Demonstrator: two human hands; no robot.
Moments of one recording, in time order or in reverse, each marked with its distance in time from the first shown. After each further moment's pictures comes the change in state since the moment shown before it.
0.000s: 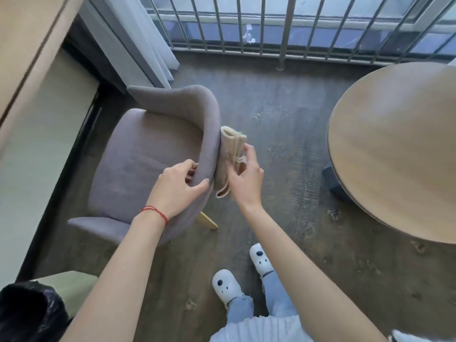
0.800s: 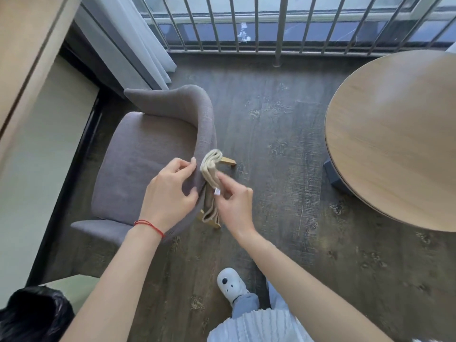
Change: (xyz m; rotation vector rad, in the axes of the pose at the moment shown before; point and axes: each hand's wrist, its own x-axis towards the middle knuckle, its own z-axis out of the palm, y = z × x) left_hand -0.022 0.004 -0.002 0.167 0.125 0.238; right_hand -0.043 0.027 0.002 0.095 -0.192 -0.022
